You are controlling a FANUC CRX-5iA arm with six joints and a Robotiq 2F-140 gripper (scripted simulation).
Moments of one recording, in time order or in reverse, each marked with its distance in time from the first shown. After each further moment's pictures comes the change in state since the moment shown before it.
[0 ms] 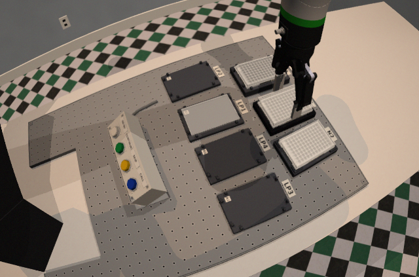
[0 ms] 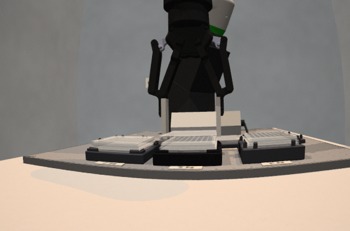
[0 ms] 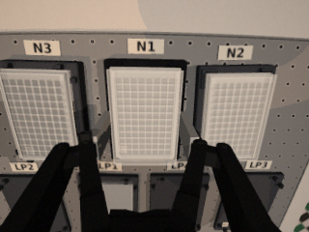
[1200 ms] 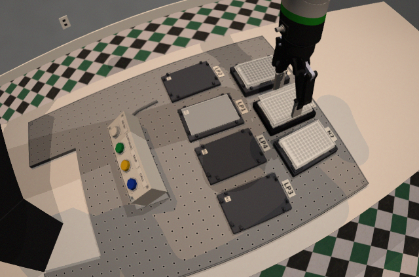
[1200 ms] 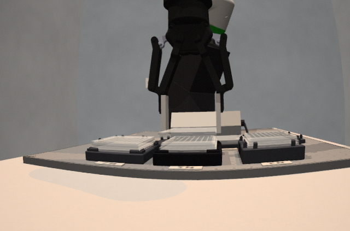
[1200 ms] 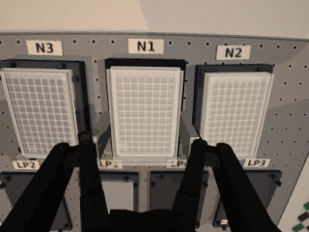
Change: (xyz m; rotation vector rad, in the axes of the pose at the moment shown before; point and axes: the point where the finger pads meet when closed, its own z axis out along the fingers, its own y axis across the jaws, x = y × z) arm 0.000 0.000 -0.006 0.000 0.000 0.000
